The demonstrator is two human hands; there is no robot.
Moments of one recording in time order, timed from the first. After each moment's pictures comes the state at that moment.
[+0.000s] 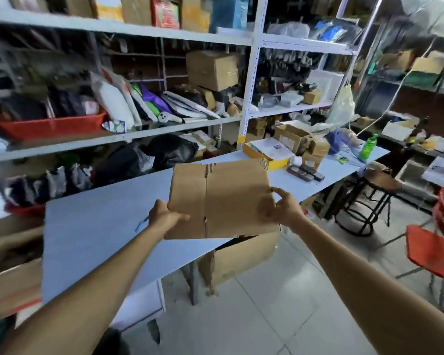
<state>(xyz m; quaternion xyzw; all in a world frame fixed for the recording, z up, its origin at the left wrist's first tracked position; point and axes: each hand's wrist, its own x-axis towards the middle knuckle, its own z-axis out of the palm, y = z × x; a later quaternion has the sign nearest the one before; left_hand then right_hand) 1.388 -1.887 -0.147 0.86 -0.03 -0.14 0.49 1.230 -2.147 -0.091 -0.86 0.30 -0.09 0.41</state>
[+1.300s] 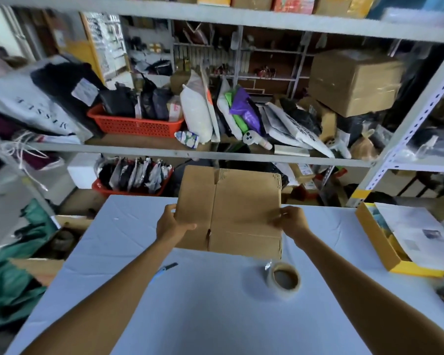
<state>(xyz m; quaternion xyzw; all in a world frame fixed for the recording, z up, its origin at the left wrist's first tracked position) 1.652 -1.951 -0.189 0.84 0.20 0.02 0.50 1.694 -2.258 -0.178 -0.86 0.16 0.04 0.49</state>
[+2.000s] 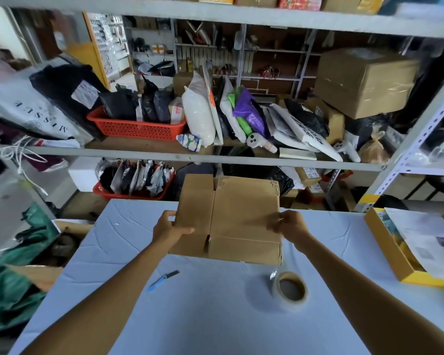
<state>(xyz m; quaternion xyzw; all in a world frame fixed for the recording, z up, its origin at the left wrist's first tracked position) 1.676 -1.932 -0.205 0.81 0.23 -0.02 0.53 1.721 -2.249 -0.189 -0.84 0.13 0.08 0.51</state>
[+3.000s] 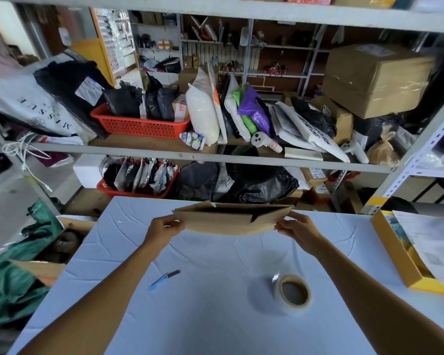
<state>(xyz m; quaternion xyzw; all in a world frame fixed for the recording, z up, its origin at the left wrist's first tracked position) 1.680 -1.907 -0.221 0.78 0.18 0.00 0.60 1.728 -2.268 -0.196 -0.70 0.10 0.14 0.70</state>
